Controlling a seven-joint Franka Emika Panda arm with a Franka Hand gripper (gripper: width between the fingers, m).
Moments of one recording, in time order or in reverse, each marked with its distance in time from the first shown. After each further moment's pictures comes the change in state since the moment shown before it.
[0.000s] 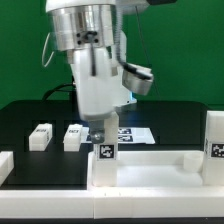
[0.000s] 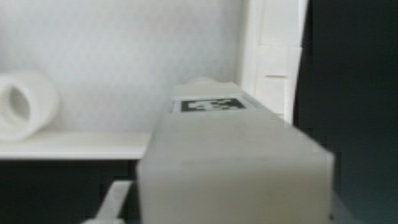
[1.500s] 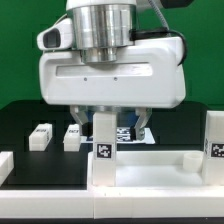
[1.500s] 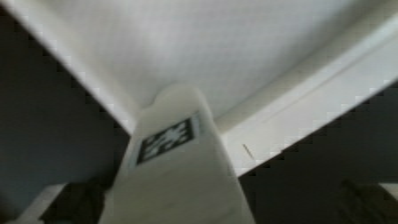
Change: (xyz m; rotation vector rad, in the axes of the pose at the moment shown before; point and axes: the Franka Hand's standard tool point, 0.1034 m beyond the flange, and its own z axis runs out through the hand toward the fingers) arm -0.018 -0.007 -0.007 -0.029 0.084 -1.312
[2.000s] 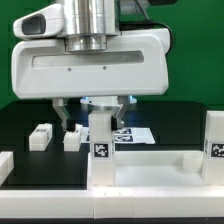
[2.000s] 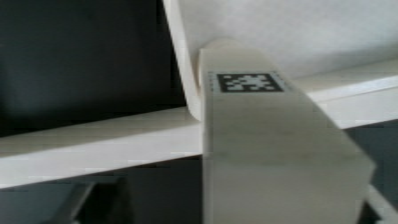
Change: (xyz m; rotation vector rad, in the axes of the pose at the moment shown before) arm 0.006 0.021 -0.005 0.012 0.044 -0.078
